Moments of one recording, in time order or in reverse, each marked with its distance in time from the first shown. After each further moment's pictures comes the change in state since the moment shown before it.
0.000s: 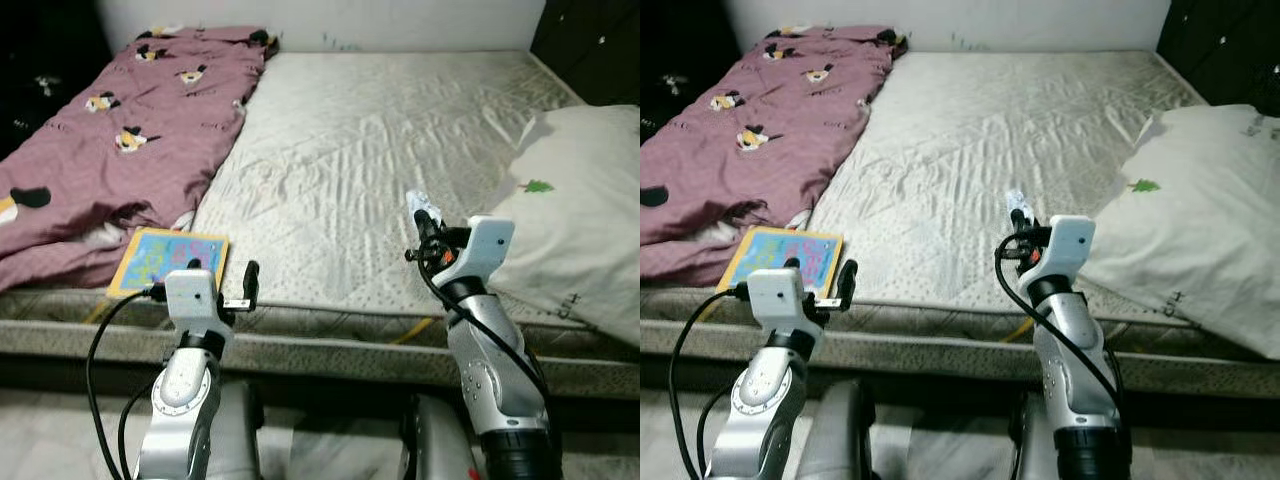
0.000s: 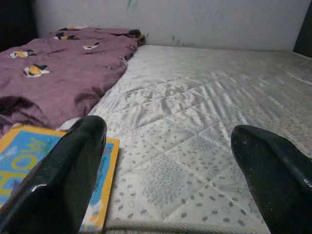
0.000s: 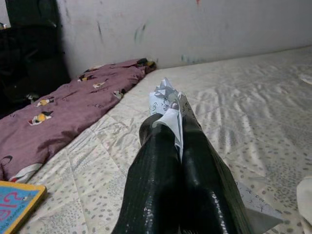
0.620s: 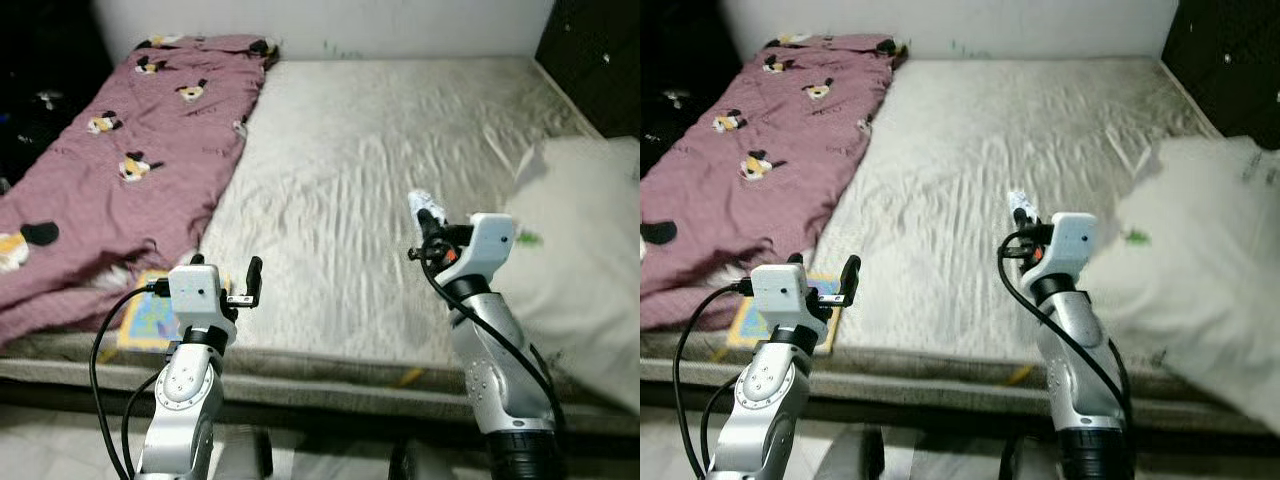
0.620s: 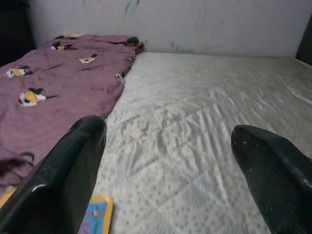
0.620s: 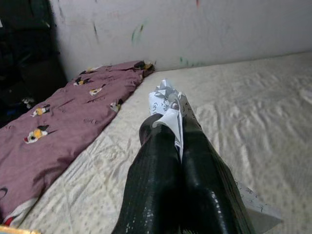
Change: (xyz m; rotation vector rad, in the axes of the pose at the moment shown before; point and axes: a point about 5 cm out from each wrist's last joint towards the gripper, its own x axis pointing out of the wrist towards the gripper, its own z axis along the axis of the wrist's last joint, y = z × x) left arm 0.003 -0.003 0.002 0.001 -0.010 -0.008; right arm -0.002 -0.007 0.004 -0.025 0.009 -0.016
